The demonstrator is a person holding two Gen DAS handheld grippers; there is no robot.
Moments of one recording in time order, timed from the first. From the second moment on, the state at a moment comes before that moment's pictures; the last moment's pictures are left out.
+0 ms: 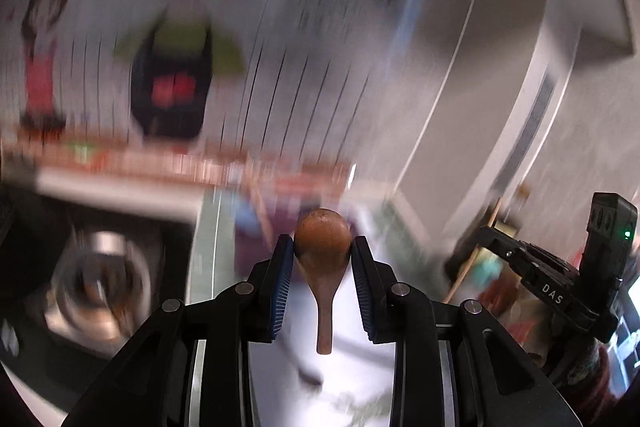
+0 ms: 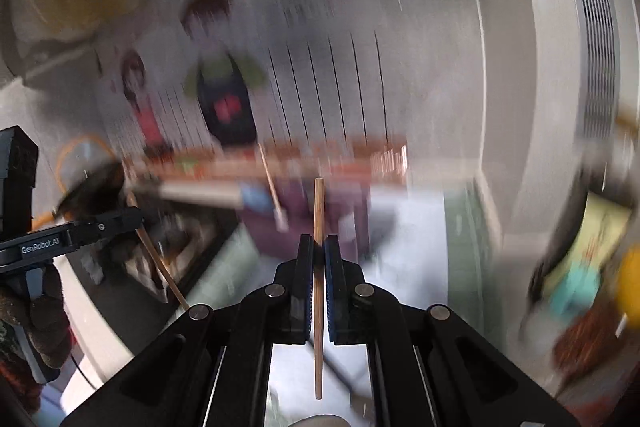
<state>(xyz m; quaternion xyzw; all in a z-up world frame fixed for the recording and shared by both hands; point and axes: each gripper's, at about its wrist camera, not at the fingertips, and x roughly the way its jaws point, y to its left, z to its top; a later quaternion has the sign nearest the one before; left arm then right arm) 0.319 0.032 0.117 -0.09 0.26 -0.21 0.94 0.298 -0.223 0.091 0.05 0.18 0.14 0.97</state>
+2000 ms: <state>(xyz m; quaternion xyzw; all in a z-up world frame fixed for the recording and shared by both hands) 0.374 0.041 -0.008 -0.09 0.40 -0.15 0.90 0.355 -0.243 -0.041 0.03 0.40 0.13 0.91</state>
